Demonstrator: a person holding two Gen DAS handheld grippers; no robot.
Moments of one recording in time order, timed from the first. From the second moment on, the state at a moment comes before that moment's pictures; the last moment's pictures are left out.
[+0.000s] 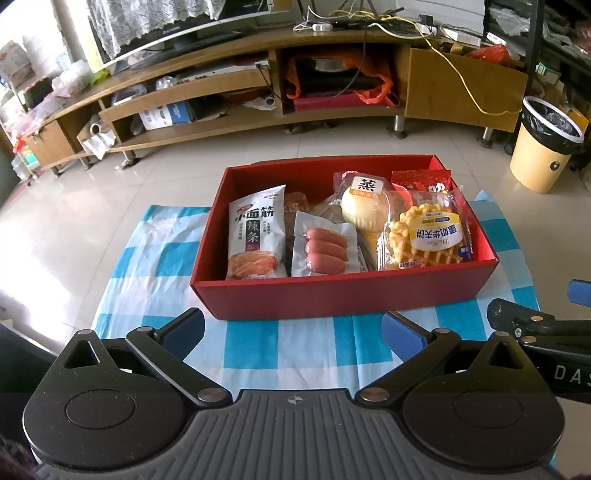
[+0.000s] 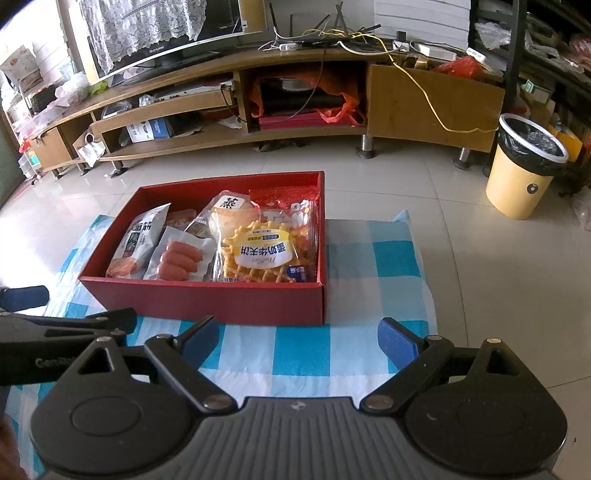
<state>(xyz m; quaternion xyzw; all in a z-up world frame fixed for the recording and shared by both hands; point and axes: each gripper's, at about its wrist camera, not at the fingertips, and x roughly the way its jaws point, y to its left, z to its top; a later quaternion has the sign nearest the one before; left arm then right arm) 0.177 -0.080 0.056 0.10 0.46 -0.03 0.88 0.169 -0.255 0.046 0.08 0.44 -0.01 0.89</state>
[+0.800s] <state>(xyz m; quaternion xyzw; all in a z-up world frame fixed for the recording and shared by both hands) 0.112 -0.060 0.068 0.10 0.44 -0.03 0.89 0.111 -0.239 0.054 0.07 0.43 0.01 0.90</state>
